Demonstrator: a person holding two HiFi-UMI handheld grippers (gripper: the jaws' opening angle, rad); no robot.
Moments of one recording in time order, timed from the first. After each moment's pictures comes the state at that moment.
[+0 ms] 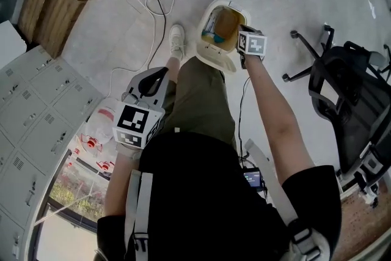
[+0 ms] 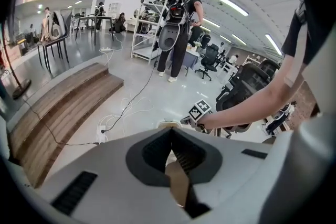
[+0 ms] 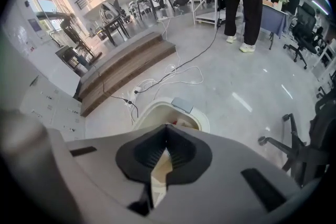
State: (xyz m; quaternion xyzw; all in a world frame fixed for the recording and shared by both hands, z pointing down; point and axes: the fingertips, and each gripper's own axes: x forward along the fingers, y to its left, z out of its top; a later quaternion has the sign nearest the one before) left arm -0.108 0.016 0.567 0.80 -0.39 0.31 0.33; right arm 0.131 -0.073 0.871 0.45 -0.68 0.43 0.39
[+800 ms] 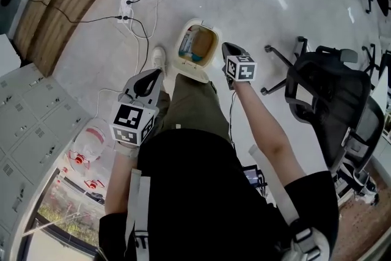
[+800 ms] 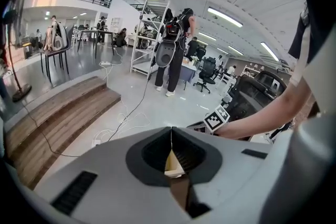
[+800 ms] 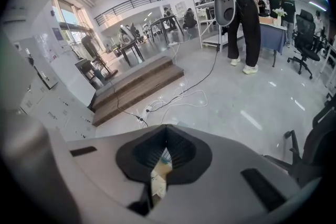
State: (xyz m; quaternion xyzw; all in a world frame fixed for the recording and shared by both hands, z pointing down) left arm -0.051 0.002 0.510 0.83 -0.41 0.24 0.29; right arm 0.165 -0.066 0.737 0.45 -0.75 0.38 0.30
